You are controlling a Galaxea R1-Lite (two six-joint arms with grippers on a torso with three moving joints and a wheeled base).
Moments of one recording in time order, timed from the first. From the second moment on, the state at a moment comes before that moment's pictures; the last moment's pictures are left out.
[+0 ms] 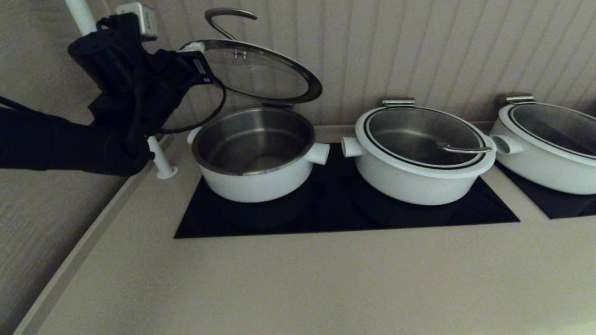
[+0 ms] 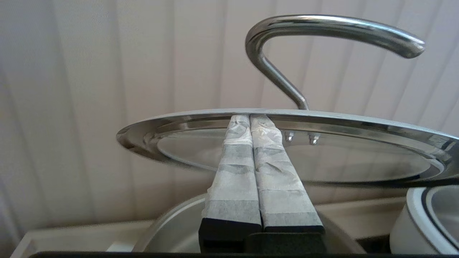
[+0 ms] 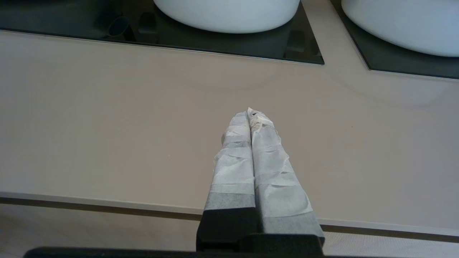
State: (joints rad) left arm -0.21 1.96 -1.39 -1.02 0.03 -0.11; right arm 0.00 0.00 0.00 0.00 0.05 -0.11
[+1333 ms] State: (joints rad) left arm -0.26 2.10 -1.61 -0.98 0.03 -0.11; right arm 0.00 0.00 0.00 0.00 0.05 -0.11
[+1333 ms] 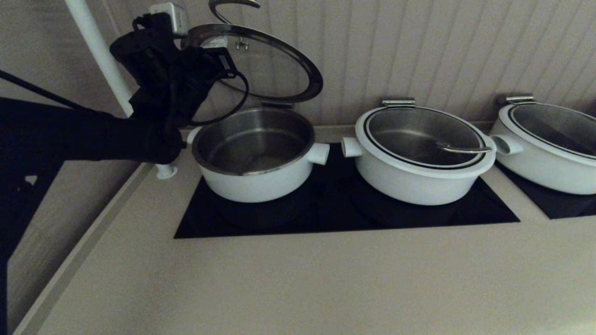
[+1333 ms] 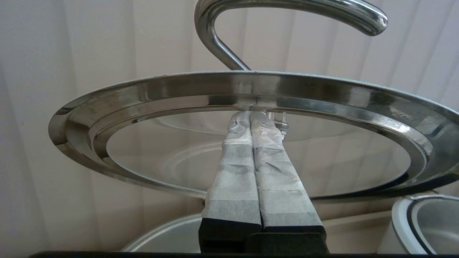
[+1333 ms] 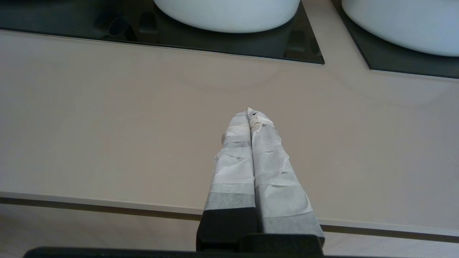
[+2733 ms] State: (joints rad) left arm -0.25 1.95 -1.36 -0.96 0.03 -0.05; right arm 0.00 0.00 0.00 0.00 0.05 -0.11
